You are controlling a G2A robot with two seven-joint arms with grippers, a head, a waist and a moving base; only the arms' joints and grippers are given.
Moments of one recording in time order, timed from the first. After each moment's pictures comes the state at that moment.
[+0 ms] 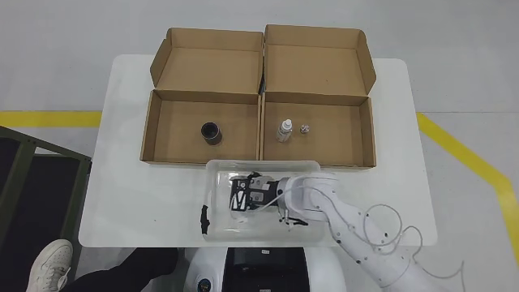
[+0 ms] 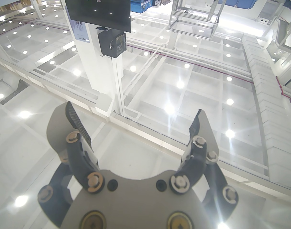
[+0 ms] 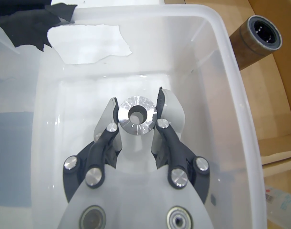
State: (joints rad) left arm -0.42 -0.34 -0.17 -1.17 3.07 0.50 0.07; right arm -1.09 -1.30 0.82 -1.60 -1.49 -0.74 0.38
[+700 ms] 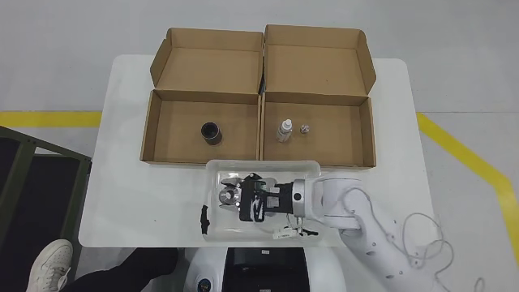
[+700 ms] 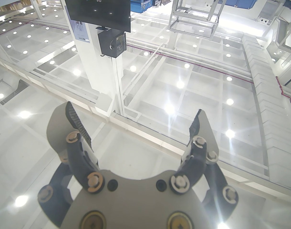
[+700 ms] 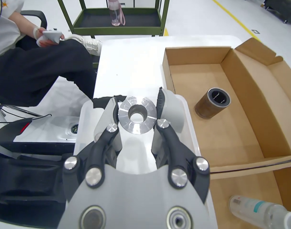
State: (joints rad) left arm -0.42 -0.34 -0.17 -1.17 3.07 0.50 0.07; right arm -1.18 -1.25 0.96 -1.91 -1.17 -0.84 0.43
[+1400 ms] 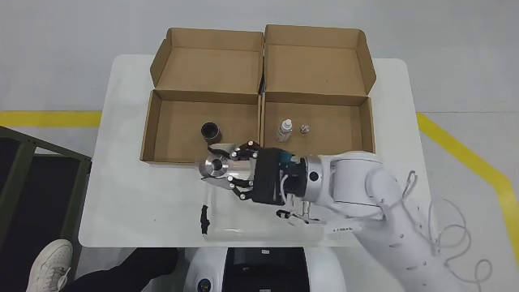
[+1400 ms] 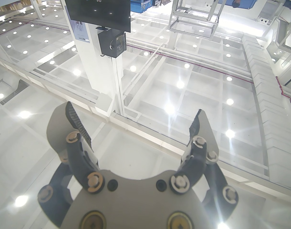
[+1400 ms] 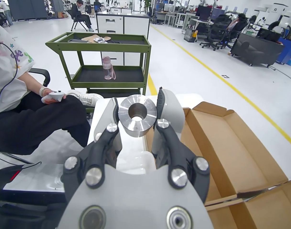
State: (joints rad) left arm -0.42 -0.34 -0.17 -1.17 3.07 0.50 0.07; right arm -1.05 -1.26 1.00 -2.04 -0.95 -0.71 0.38
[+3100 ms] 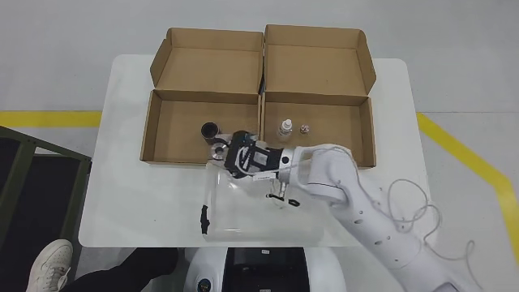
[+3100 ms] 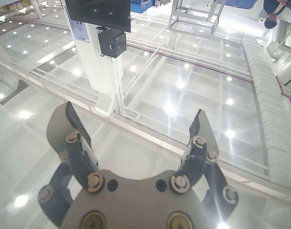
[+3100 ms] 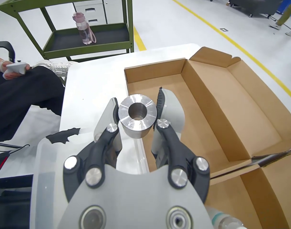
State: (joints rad) left arm -0.42 -0.34 -0.17 -1.17 3.07 0.50 0.07; right arm -0.94 -1.29 0.83 -1.72 -1.12 -0.58 0.39
